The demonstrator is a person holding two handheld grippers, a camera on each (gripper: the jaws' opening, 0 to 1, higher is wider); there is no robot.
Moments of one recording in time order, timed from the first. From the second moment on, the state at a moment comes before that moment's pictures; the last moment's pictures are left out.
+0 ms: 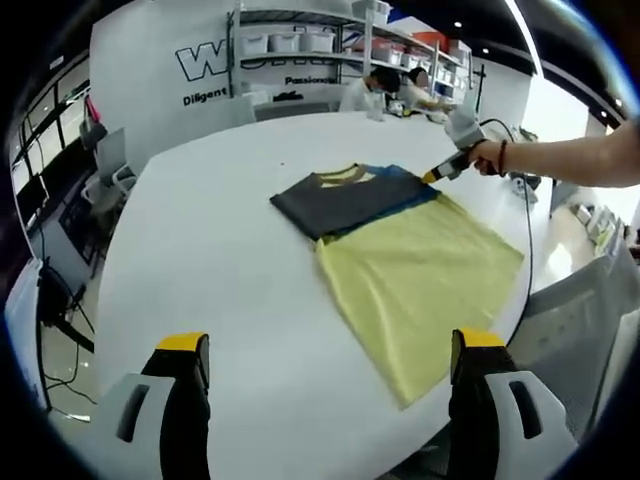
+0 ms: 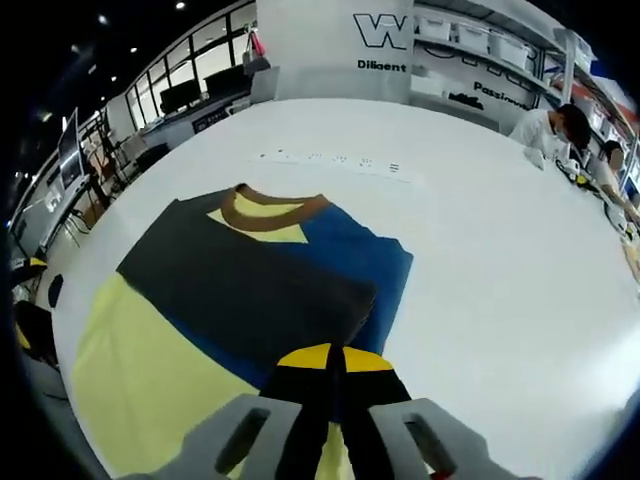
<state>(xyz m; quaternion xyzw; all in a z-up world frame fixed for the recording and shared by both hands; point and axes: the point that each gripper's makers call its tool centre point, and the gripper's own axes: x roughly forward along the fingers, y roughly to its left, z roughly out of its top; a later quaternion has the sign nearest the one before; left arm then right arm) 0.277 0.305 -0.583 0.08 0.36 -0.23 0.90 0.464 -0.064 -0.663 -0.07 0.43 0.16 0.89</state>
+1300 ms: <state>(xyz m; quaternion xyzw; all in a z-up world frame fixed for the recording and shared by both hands) 0.394 0.266 -0.601 0.05 0.34 -0.24 0.90 0.450 -0.079 -0.645 0.00 0.39 0.15 0.91</state>
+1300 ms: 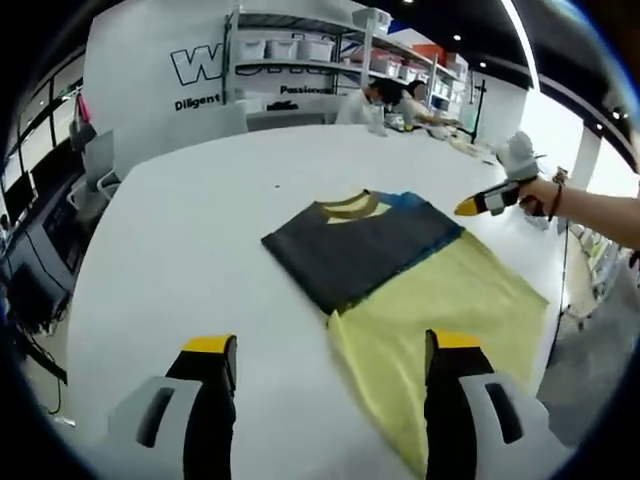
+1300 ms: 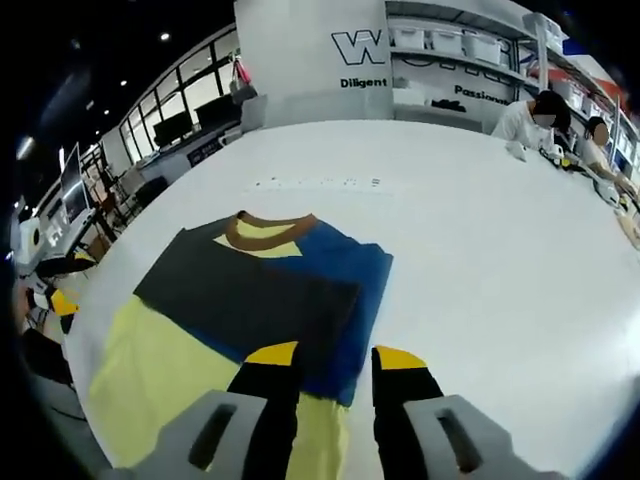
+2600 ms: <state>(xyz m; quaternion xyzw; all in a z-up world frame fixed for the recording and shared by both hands) 0.434 0.249 -0.674 0.12 0.37 -0.22 0.89 0.441 -0.089 -0.668 0.04 0.39 0.14 0.91</state>
